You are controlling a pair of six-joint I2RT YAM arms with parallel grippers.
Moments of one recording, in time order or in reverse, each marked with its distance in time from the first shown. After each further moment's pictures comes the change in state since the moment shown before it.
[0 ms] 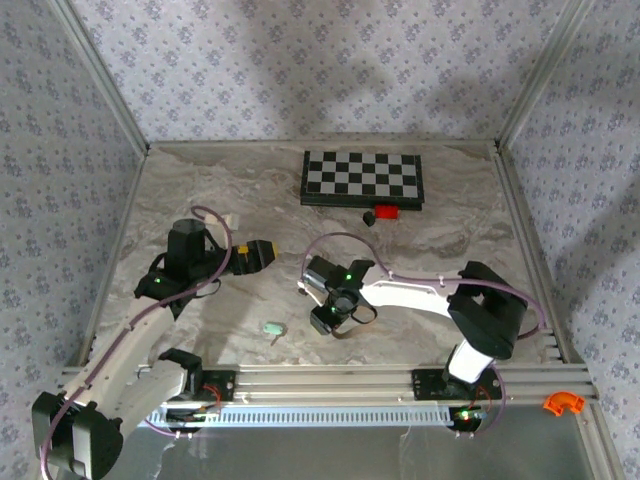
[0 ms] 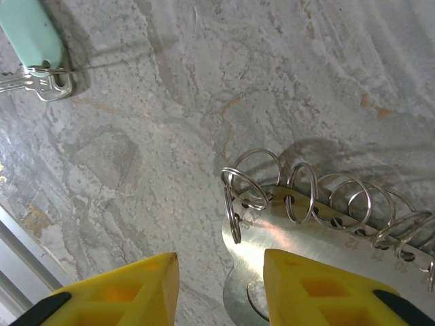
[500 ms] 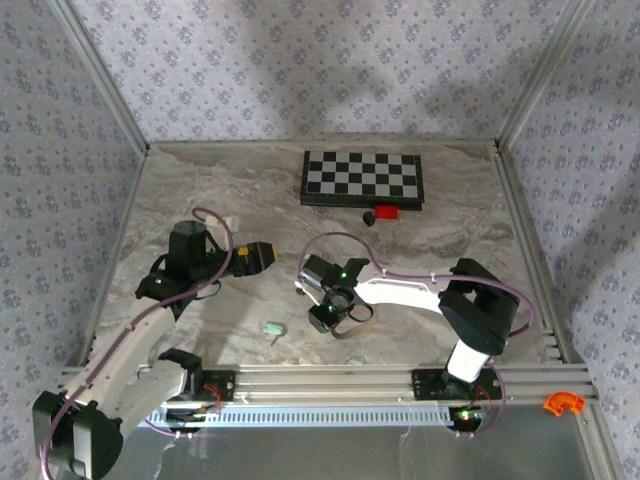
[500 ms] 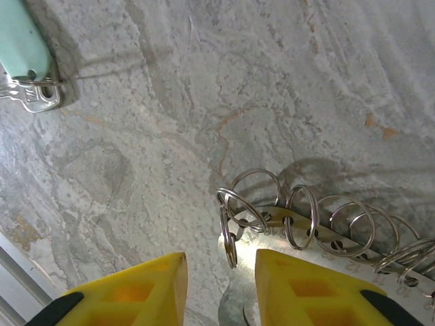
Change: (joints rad) left arm 0.000 0.000 -0.017 0.001 -0.014 0.005; right arm -0.003 0.043 0.026 0.000 -0.001 -0.019
